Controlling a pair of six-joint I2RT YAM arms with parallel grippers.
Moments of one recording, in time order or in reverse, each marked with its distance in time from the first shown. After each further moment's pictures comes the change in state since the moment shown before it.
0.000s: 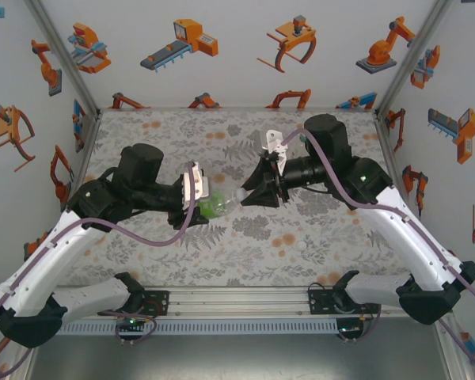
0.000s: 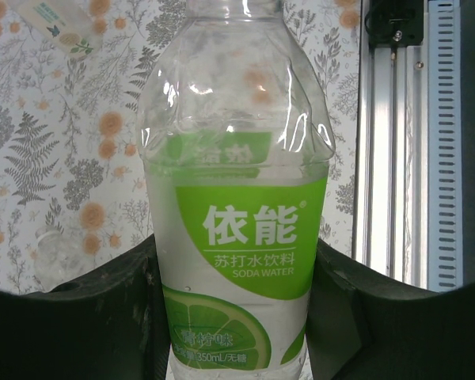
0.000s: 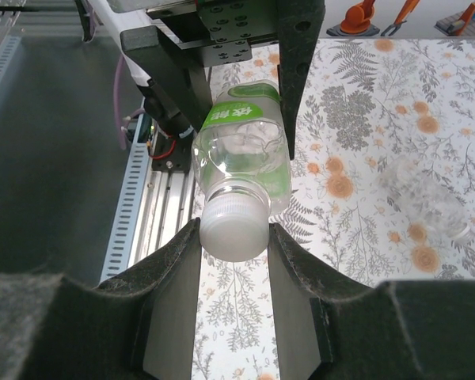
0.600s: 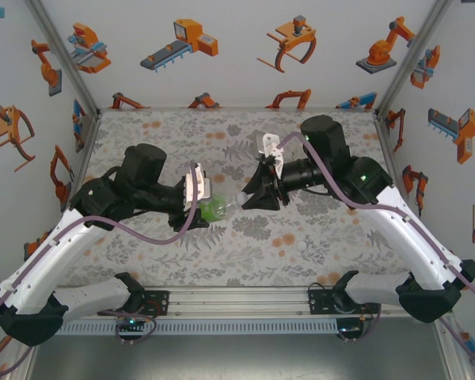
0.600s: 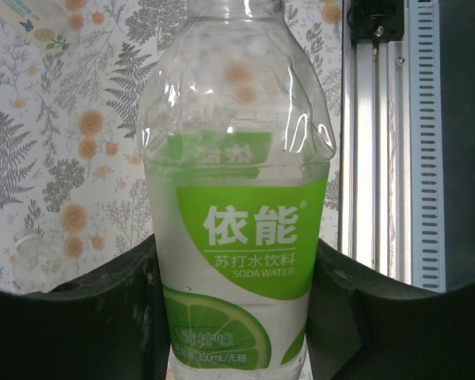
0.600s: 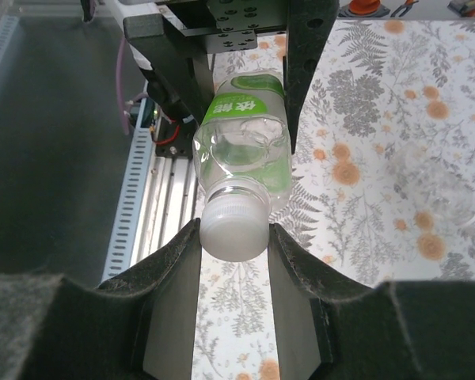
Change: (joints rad) left arm -0.001 0.013 0.003 -0.028 0.022 0.000; right arm 0.023 0.006 0.018 -0.059 0.034 0.012
